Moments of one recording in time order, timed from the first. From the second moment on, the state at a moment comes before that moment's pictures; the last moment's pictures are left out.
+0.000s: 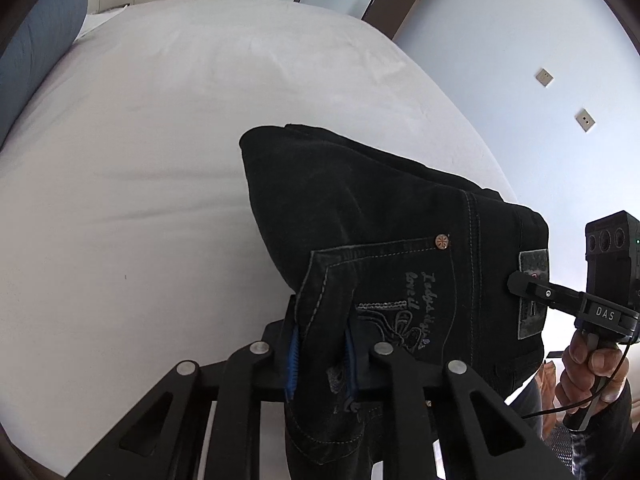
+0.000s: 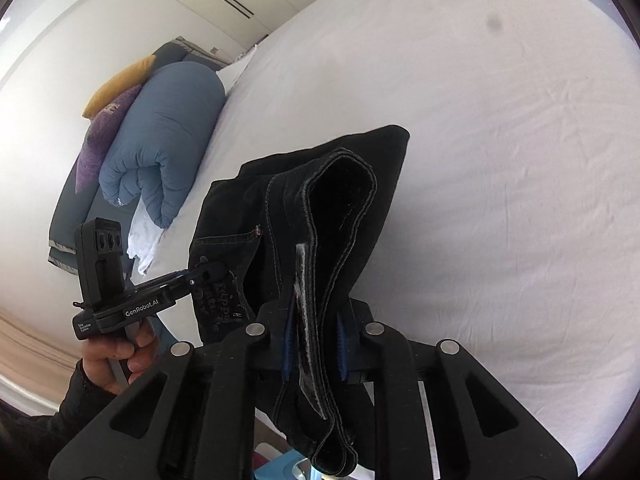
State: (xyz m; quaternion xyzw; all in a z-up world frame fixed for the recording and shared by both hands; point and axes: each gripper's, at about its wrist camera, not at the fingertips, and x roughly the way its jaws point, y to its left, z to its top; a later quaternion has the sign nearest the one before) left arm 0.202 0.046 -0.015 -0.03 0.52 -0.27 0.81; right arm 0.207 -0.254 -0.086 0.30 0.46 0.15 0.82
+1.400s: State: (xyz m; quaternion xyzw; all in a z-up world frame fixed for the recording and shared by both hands) left arm 0.130 0.029 0.042 0.09 0.24 -0.10 0.96; right arm 0.141 -0.304 -0.034 0.18 0.35 -0.09 0.91
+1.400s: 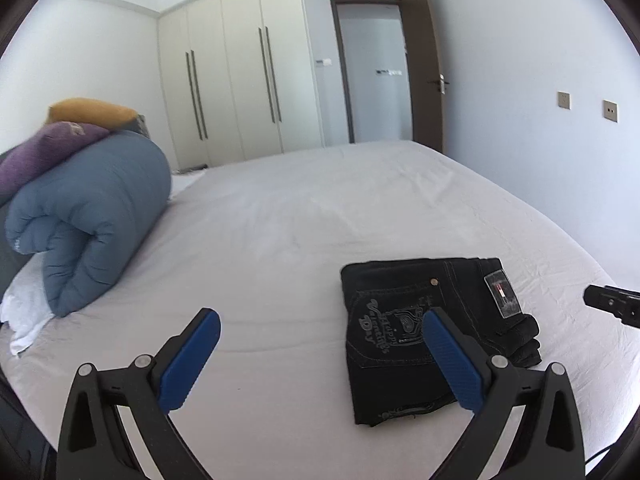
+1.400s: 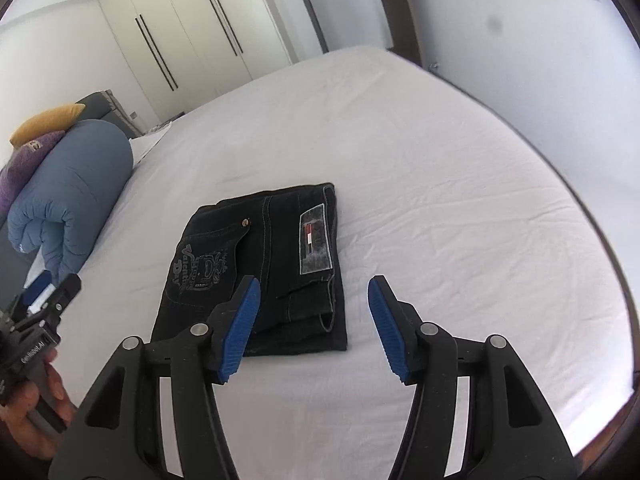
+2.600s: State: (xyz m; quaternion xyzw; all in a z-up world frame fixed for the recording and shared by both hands) left arm 0.008 0.044 0.122 0.05 0.34 -0.12 0.93; right arm -0.024 -0.177 0.139 0.07 0.29 -0.14 0.94
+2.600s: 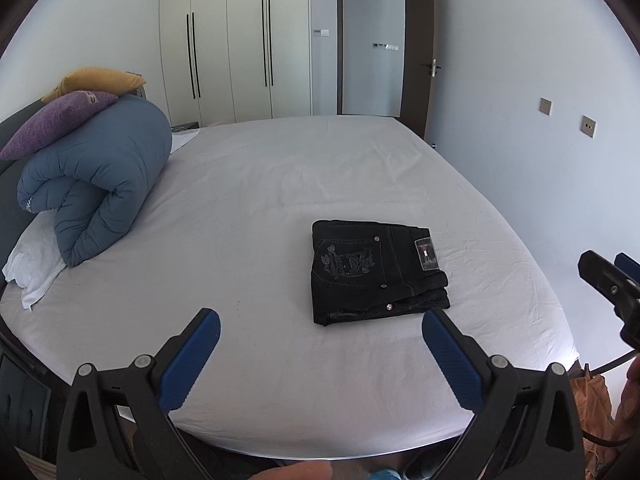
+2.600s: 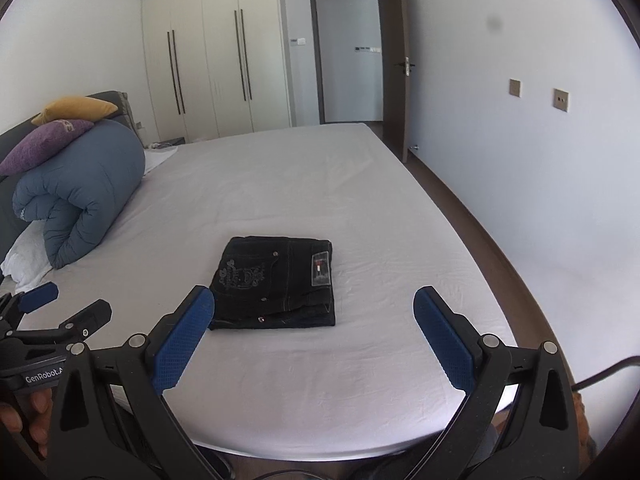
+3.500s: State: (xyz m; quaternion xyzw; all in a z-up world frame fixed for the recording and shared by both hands) left arm 0.028 0.053 0.098 0.04 0.39 -0.10 0.92; right arm 0.002 -0.198 0.102 0.09 0.34 -0.16 0.92
